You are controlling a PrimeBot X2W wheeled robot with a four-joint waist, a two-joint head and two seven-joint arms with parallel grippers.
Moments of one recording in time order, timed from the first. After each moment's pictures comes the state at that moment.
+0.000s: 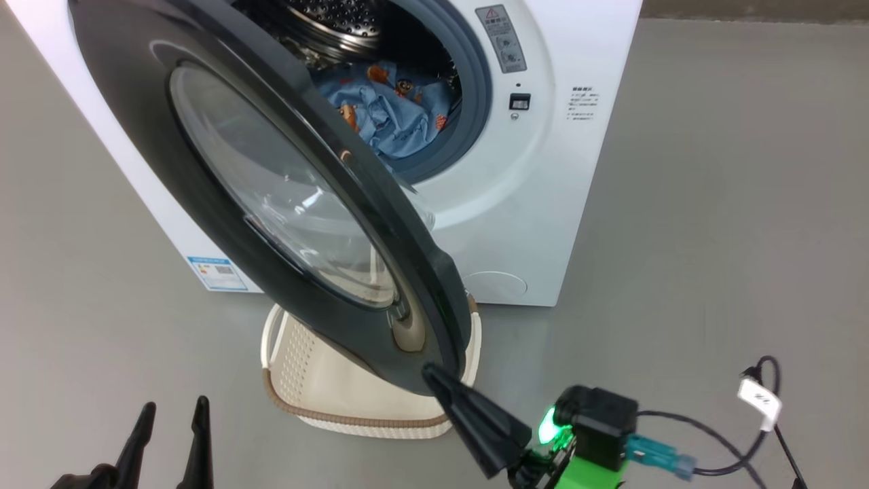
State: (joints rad) left arm 0.09 0.13 0.00 0.11 -0.36 -0.13 -0.25; right arm -0.19 -0.13 0.67 0.00 0.57 0.13 -0.26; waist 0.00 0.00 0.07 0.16
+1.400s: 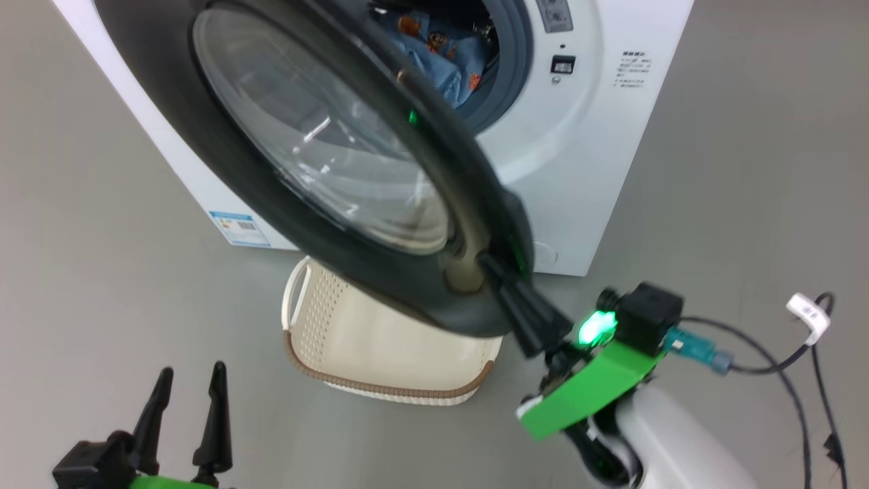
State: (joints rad) left arm 0.02 0.11 -0.04 0.12 -0.38 -0.13 -0.25; right arm -0.37 -0.09 0.50 0.20 0.59 0.13 -0.26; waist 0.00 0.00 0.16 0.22
